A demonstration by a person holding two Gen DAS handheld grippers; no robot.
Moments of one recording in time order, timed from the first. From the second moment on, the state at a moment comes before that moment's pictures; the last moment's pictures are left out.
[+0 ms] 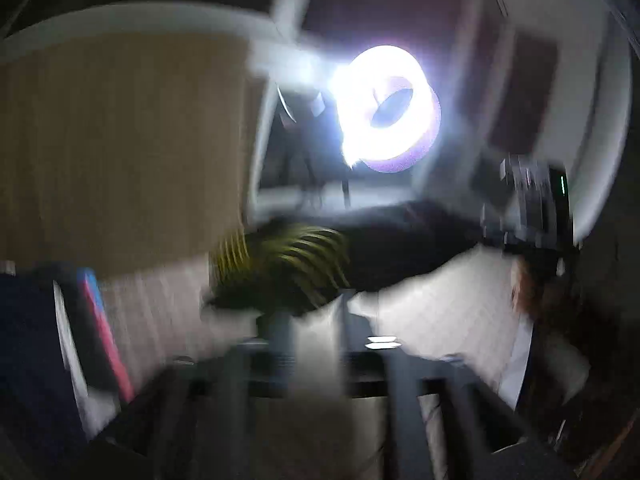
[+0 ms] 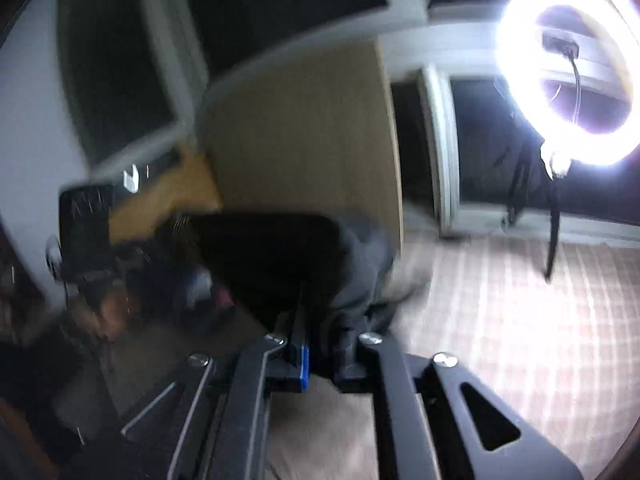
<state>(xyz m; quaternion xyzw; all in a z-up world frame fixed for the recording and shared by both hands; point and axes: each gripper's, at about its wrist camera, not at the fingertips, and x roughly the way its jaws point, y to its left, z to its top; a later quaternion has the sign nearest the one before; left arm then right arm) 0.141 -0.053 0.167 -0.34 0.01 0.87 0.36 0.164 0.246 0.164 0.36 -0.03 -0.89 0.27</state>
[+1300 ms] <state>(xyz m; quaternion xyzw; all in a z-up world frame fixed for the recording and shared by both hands) -0.076 0.043 0.007 -0.48 0.05 0.84 0.26 -0.023 0.276 0.034 0.48 -0.11 -0.82 0.29</state>
